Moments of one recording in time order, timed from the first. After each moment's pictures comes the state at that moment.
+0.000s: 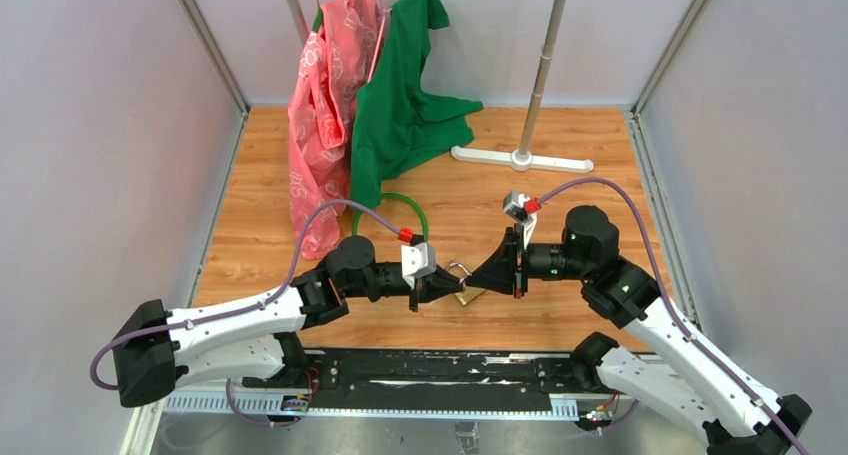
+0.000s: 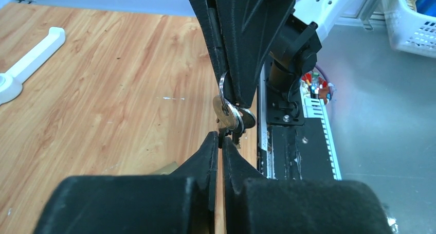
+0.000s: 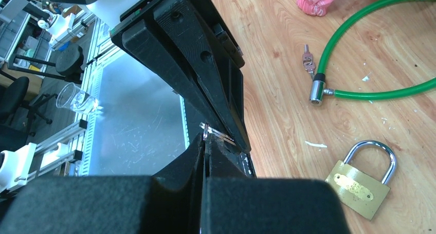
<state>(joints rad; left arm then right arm) -1.06 1.01 0.55 0.40 0.43 0.01 0.68 0.70 0.73 -0.25 -0.79 0.32</state>
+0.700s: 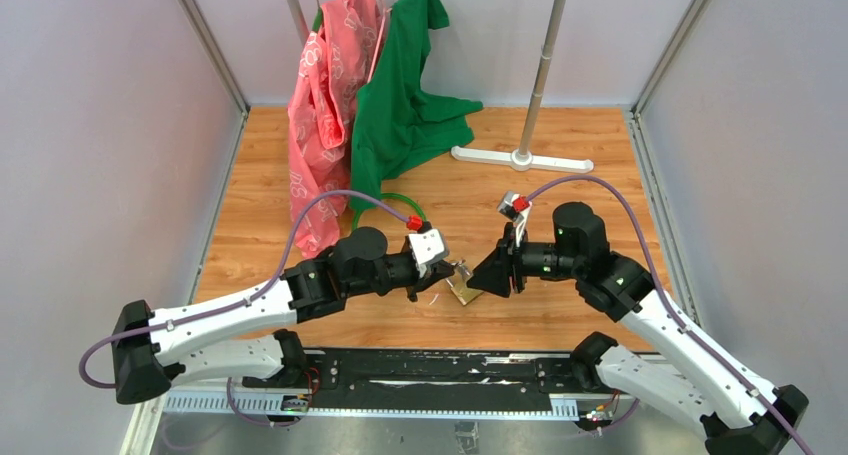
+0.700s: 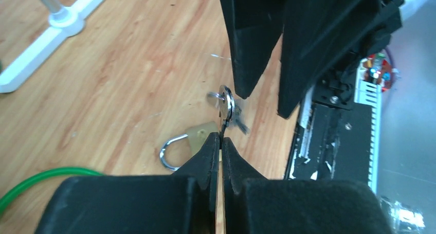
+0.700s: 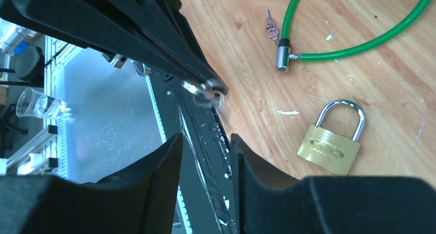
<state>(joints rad) -1.11 0.99 0.71 0.02 0.17 0.05 0.68 0.75 0.77 -0.41 -0.65 0.26</state>
